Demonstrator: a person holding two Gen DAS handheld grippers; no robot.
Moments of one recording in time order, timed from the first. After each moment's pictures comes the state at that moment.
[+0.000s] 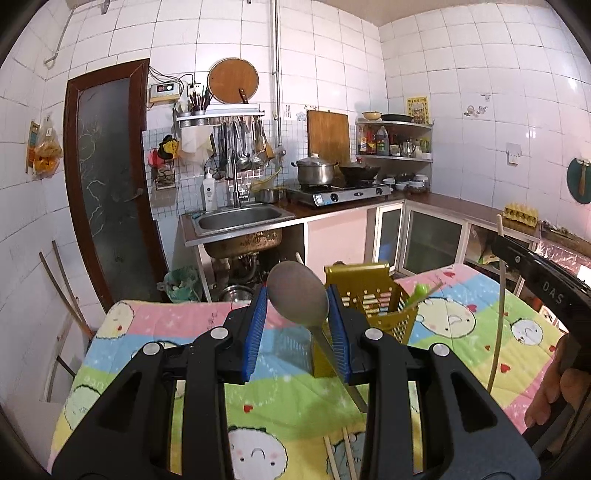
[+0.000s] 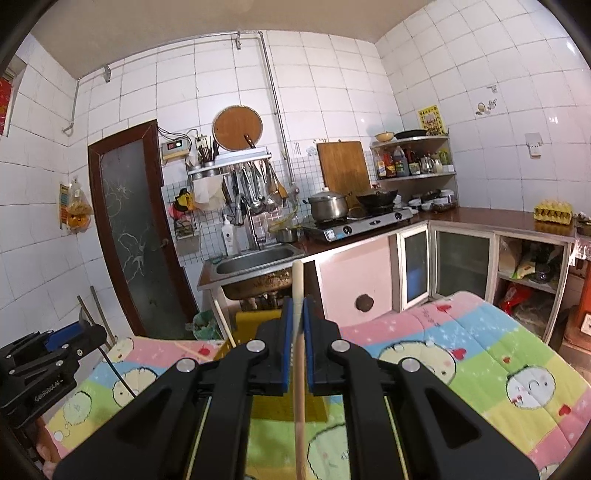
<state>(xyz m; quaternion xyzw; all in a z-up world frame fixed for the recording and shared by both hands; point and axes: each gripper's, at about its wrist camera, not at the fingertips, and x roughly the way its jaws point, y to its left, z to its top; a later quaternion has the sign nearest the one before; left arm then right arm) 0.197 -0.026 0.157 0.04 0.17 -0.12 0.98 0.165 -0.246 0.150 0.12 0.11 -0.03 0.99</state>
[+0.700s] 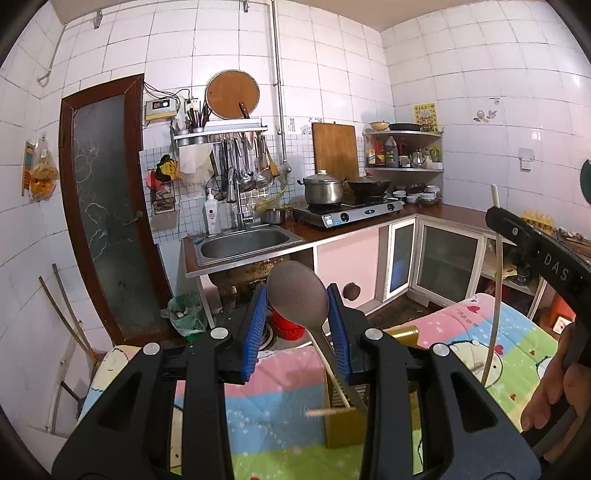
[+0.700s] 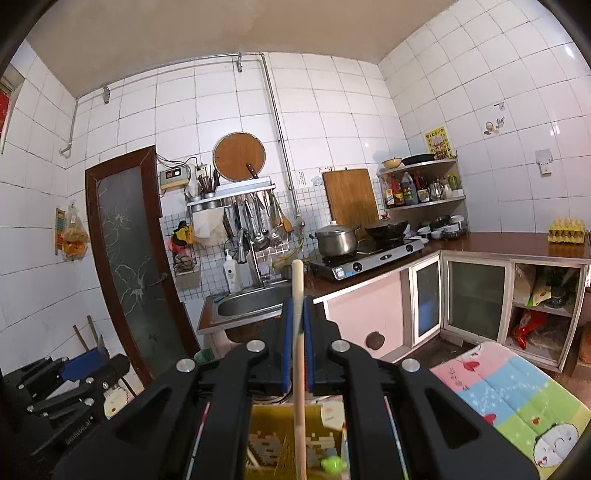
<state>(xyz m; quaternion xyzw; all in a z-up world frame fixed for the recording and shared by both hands) 0.298 -0.058 0.191 0.06 0.14 -0.10 0.98 0.265 -0.249 0.202 0.13 0.05 -0.03 0.99</state>
